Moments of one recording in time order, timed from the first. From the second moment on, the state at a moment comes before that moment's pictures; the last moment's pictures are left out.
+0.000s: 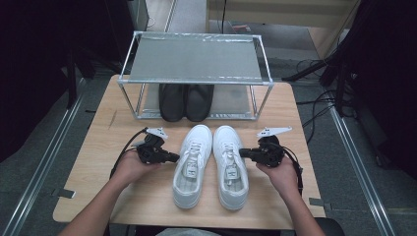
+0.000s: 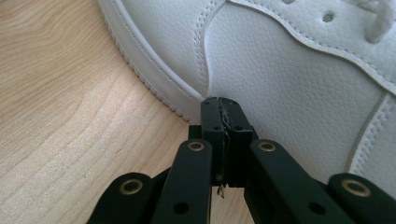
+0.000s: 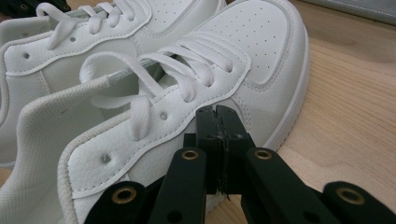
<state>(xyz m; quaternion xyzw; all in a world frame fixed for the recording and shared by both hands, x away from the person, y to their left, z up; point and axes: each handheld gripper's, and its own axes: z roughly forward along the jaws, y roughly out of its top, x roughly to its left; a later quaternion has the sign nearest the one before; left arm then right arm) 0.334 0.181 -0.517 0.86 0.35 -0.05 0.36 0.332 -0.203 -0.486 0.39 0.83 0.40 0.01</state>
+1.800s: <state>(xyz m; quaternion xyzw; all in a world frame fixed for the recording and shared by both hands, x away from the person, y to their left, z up) 0.299 0.153 -0.517 0.87 0.35 -0.04 0.36 0.359 -0.185 -0.490 0.39 0.83 0.41 0.02</state>
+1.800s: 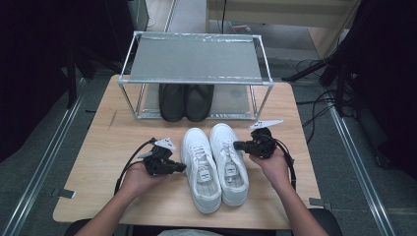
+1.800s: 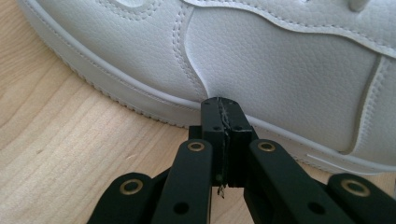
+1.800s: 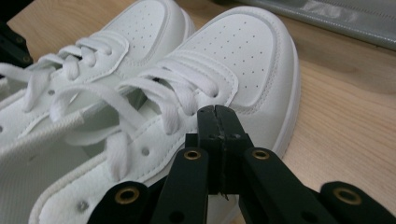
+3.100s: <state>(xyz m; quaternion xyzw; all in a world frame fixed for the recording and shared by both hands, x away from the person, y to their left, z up) 0.287 0.161 -0.508 0.86 0.33 -0.04 0.39 0.361 -0.192 -0.462 0.38 0.80 0.46 0.05</state>
